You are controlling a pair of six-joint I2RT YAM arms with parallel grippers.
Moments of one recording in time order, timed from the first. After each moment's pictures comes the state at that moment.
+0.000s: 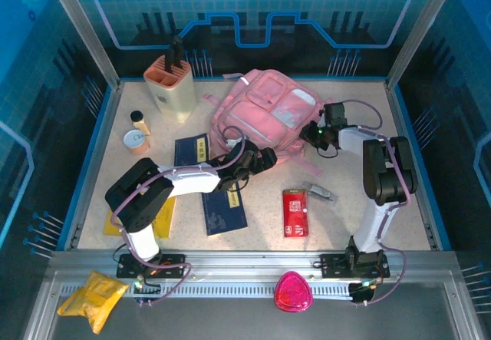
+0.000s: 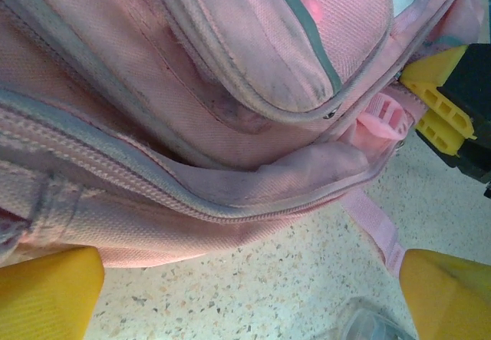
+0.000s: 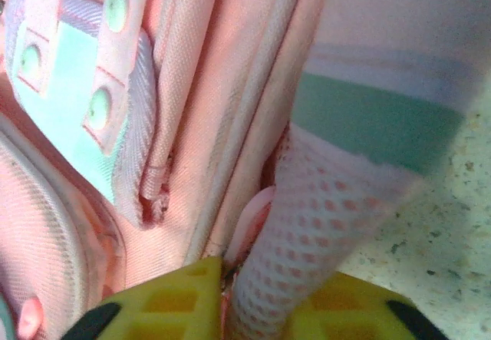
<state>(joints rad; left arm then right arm) -0.75 1.78 0.94 0.13 -0.11 -1.08 0.10 1.89 1.11 -0.14 -0.33 0.63</state>
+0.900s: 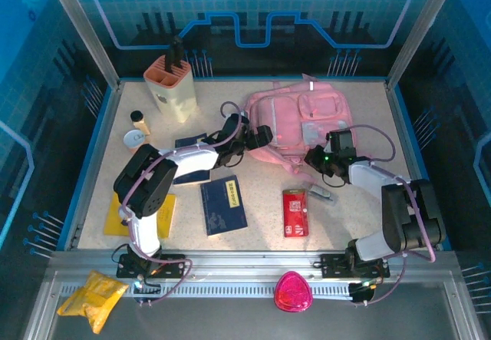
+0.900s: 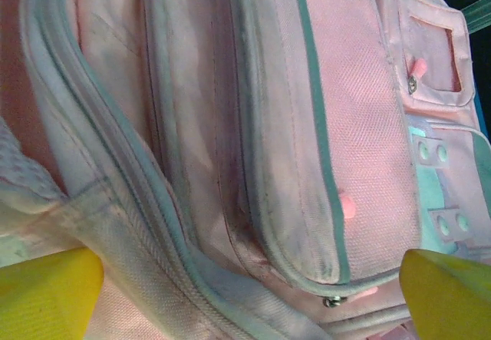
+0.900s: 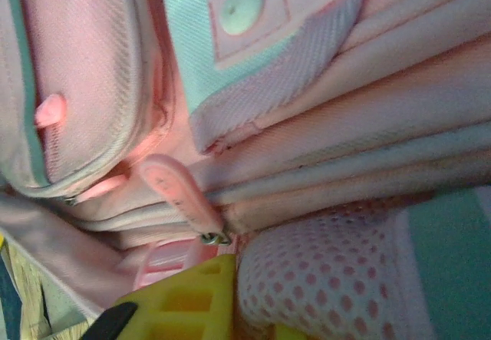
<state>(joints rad) -0.58 1.88 1.14 0.12 0.00 -0.82 0.15 1.46 0.68 -0.10 -0.29 0.73</state>
